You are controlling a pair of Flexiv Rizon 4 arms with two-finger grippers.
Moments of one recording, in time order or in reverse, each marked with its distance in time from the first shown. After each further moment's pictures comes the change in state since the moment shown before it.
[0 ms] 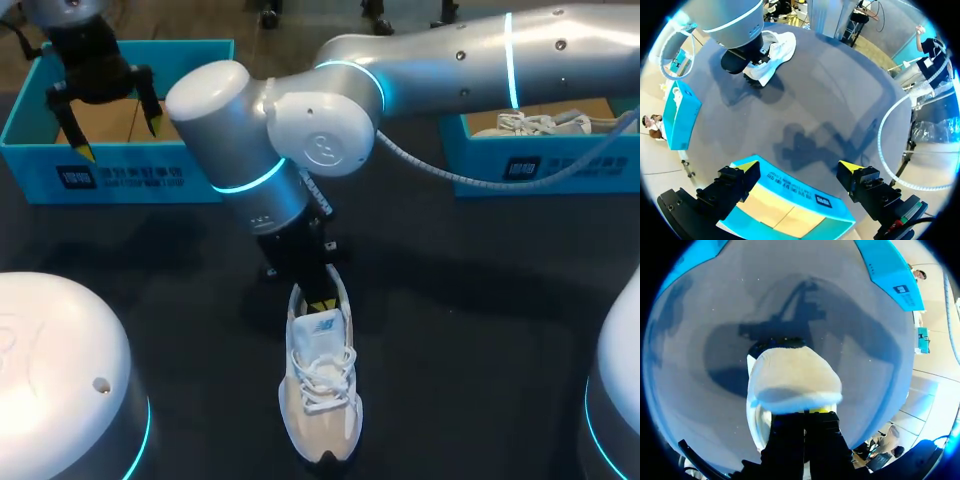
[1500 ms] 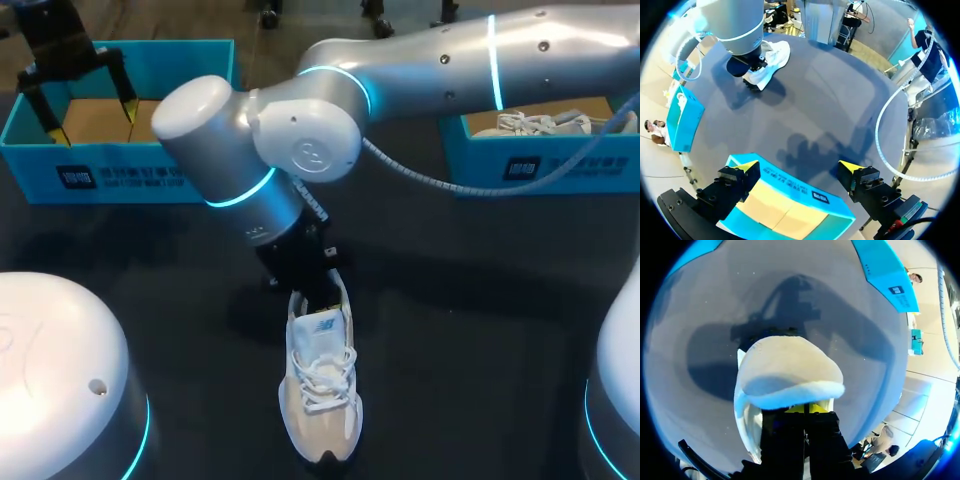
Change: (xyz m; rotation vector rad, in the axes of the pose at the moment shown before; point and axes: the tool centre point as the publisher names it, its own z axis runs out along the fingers) left arm 0.017 0.027 -0.012 0.074 -0.013 0.037; right arm -0.007 -0.005 0.010 -0.004 -0.071 -0.013
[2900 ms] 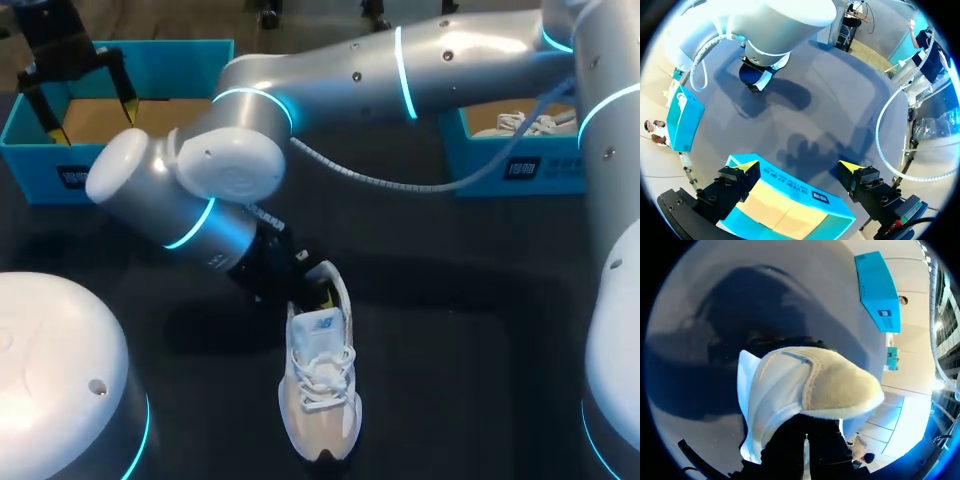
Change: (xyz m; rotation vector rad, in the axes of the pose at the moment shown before) left arm 0.000 0.000 0.000 0.000 0.000 0.000; right arm 0.006 0.013 0.002 -0.084 -0.278 -0.092
